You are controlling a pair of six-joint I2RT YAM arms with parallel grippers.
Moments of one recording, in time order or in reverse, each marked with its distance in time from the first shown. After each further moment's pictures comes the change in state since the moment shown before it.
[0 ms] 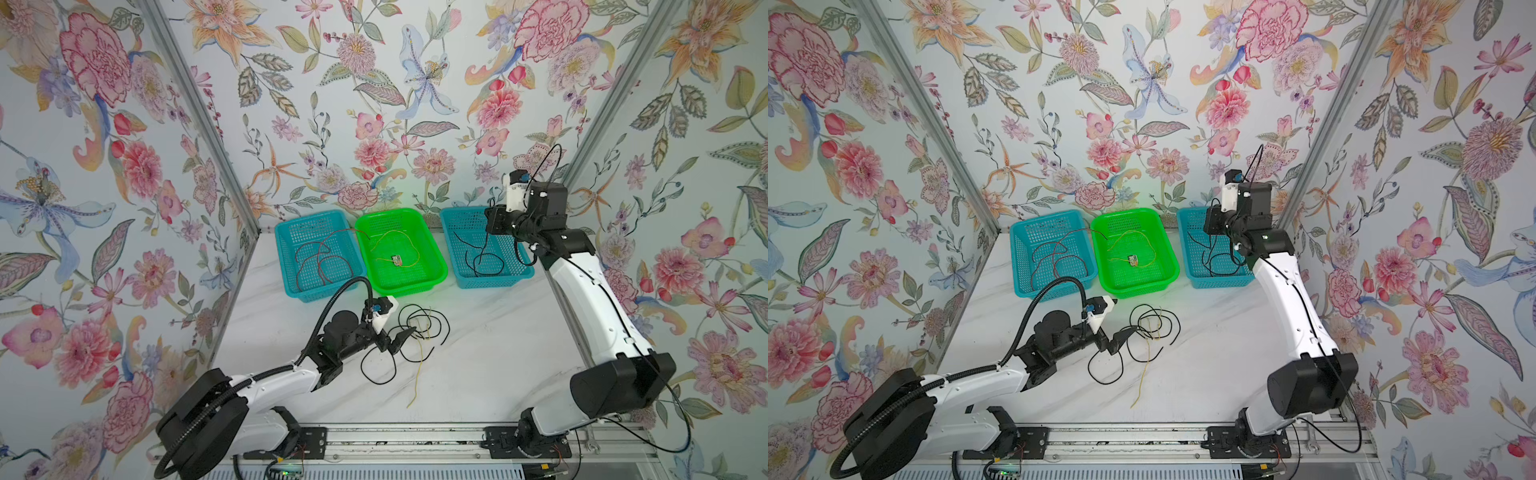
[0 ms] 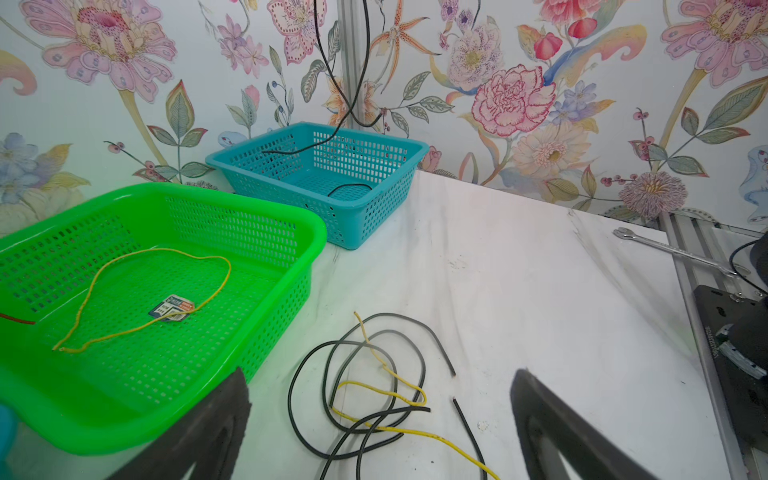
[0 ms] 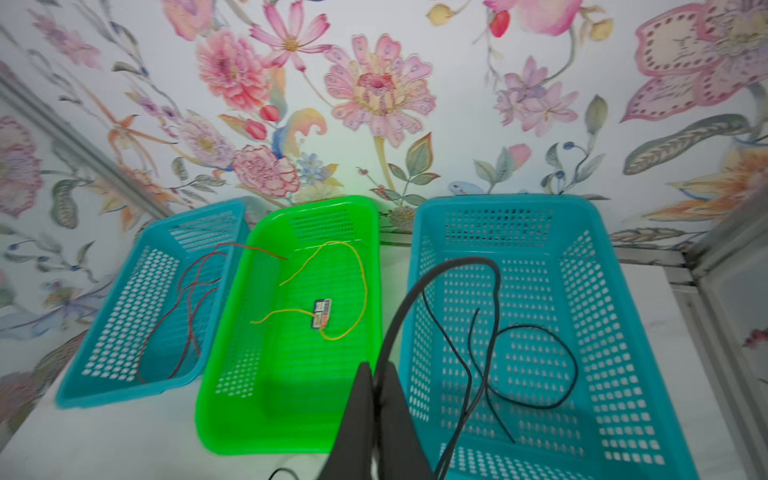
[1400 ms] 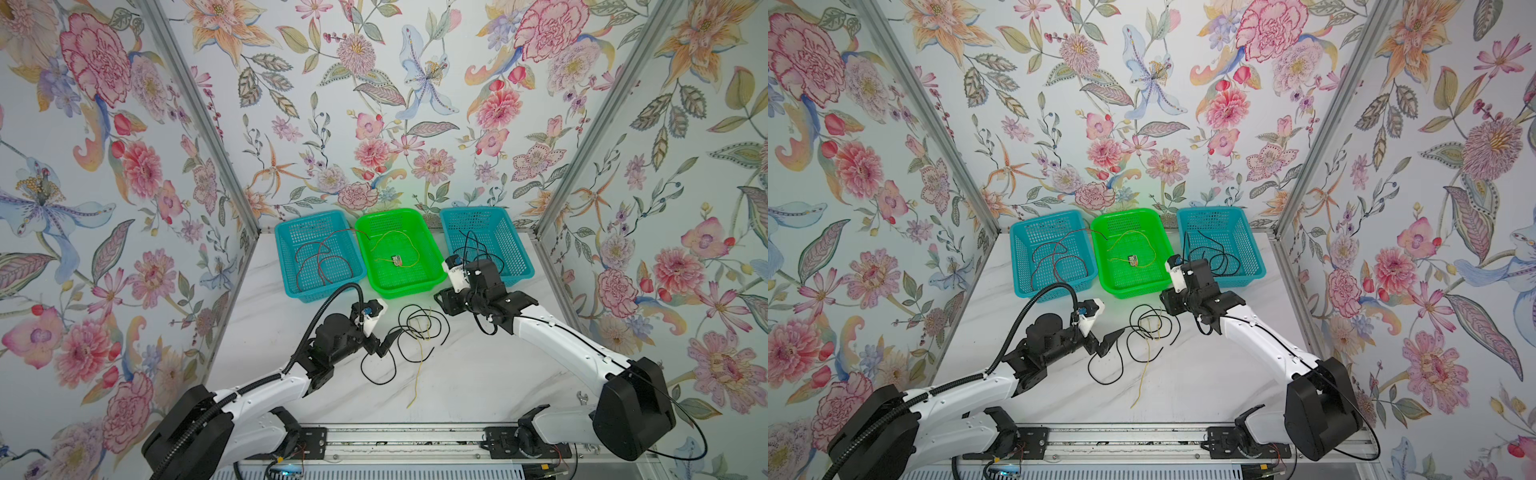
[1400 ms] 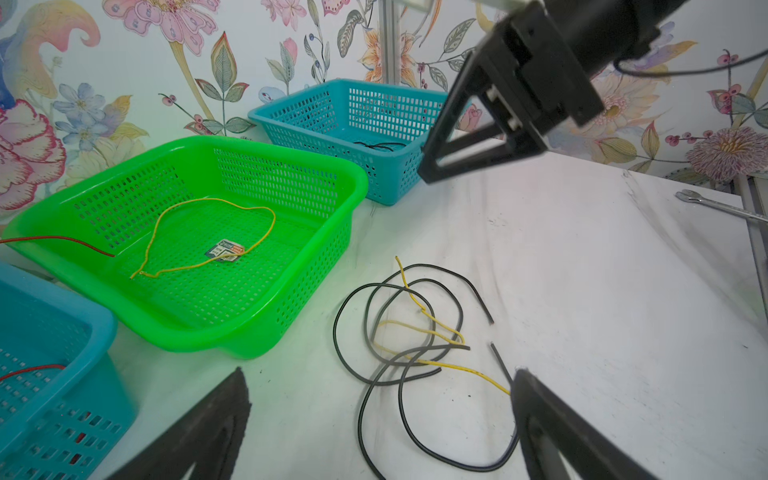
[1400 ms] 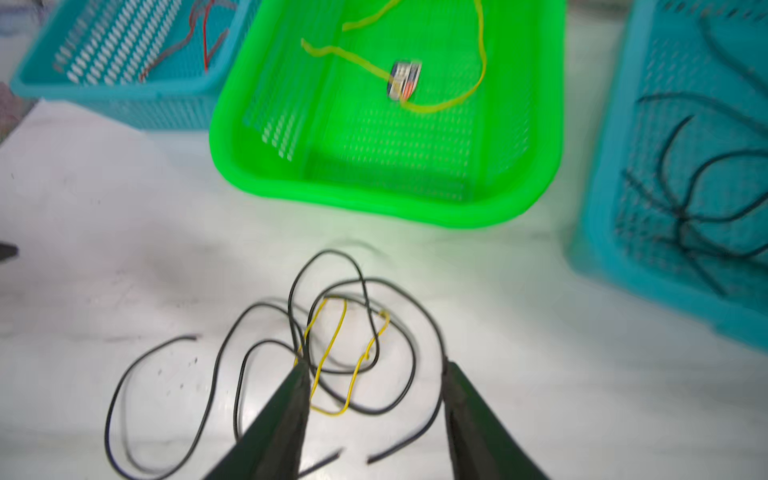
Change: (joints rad) left arm 0.061 -0.072 -0.049 -0.129 -0.045 0.037; right arm 0.370 -0.243 -0.801 0.191 0.031 -0.028
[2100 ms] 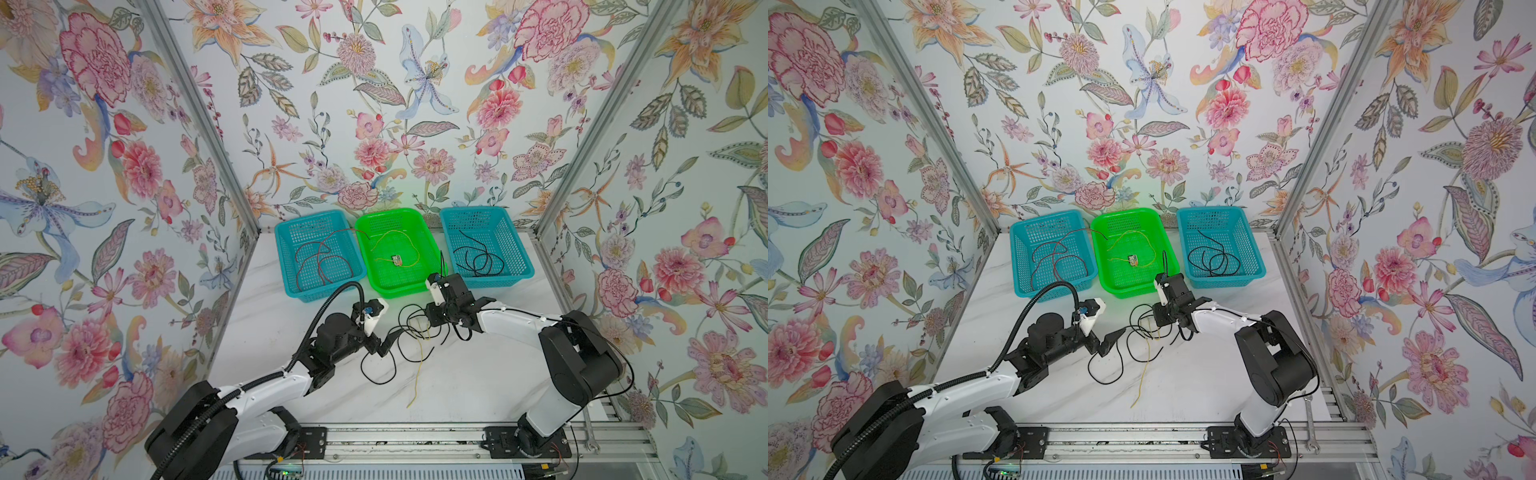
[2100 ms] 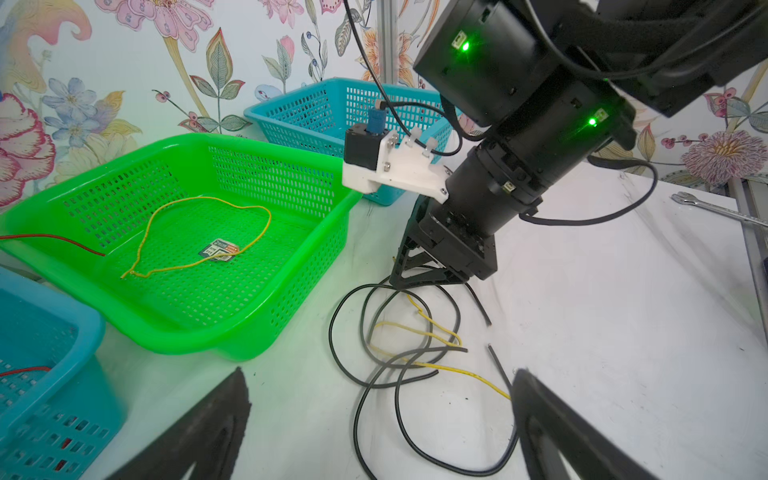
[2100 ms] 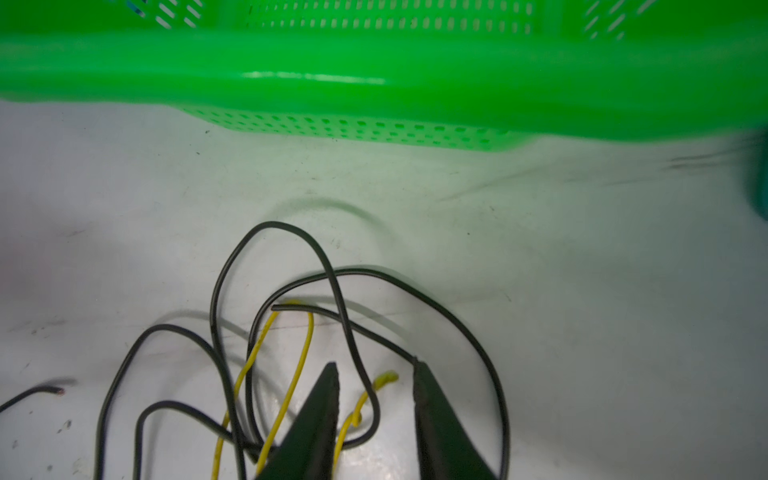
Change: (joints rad) left arm 0.000 0.013 0.000 0.024 0.007 -0.011; right arm 0.033 0.323 -0.005 0.215 0.063 0.081
